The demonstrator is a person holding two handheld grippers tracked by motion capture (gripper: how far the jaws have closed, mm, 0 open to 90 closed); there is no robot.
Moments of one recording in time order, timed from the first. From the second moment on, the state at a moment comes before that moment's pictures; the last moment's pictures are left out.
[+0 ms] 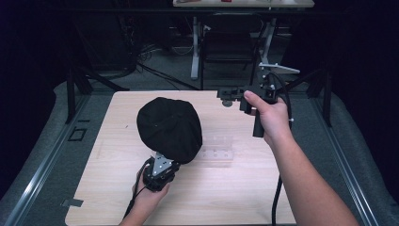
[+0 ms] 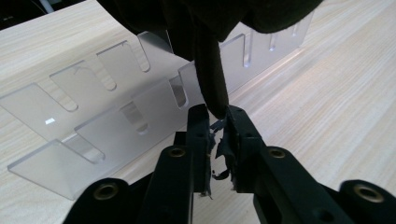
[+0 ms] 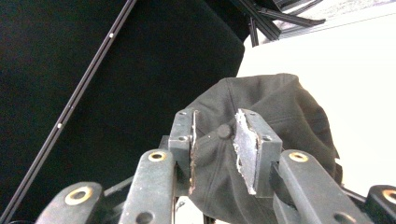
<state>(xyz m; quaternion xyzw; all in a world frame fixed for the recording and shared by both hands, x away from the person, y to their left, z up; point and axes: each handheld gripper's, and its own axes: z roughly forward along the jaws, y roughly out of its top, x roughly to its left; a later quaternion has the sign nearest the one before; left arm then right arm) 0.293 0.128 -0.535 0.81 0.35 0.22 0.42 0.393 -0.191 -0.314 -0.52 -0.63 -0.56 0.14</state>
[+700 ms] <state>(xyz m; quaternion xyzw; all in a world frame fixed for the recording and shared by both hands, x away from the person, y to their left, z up) 0.274 0.169 -0.520 0.79 0.37 0.21 0.45 0.367 -0.230 -0.318 -0.54 -0.65 -0.53 0.03</state>
